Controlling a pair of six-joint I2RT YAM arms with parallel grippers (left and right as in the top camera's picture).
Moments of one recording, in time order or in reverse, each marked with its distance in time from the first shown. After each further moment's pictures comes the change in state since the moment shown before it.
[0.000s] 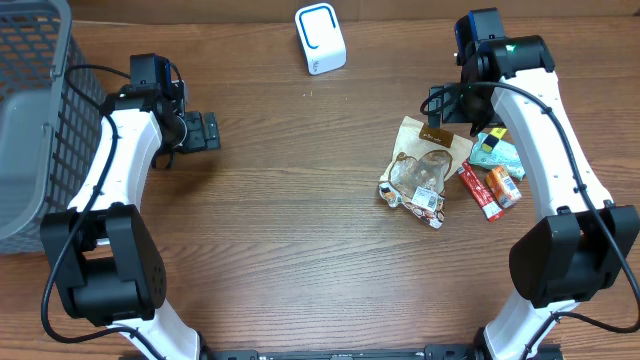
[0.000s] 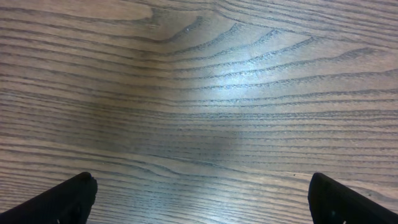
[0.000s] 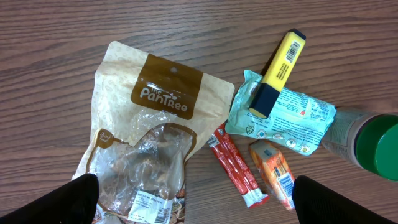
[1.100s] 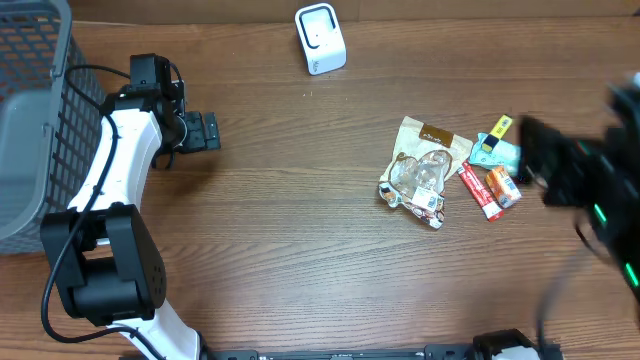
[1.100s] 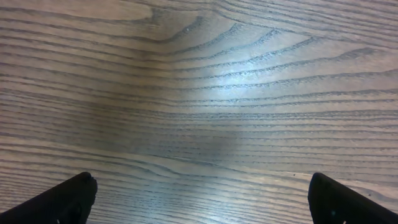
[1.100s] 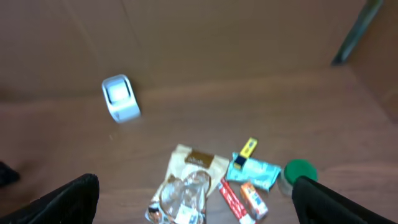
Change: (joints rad) left arm 0.000 0.000 0.000 0.000 0.000 0.000; right arm 0.041 -0.879 -0.008 -0.001 -0.007 0.000
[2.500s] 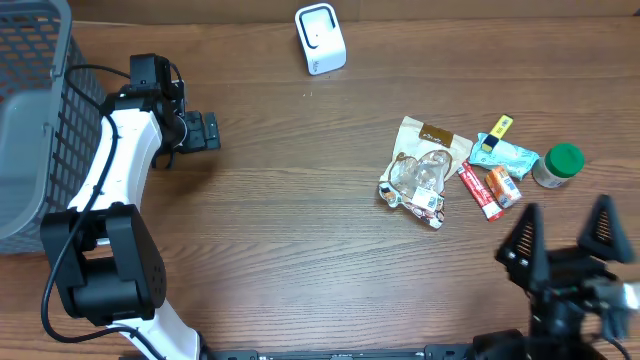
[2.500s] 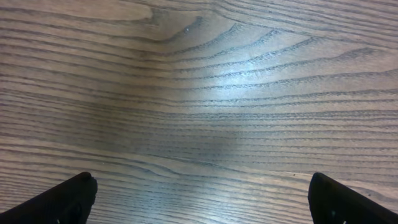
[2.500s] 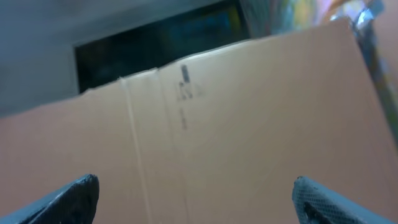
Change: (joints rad) left arm 0.000 0.000 0.000 0.000 0.000 0.000; right arm -0.001 -1.025 -1.492 1.547 -0.047 -0.001
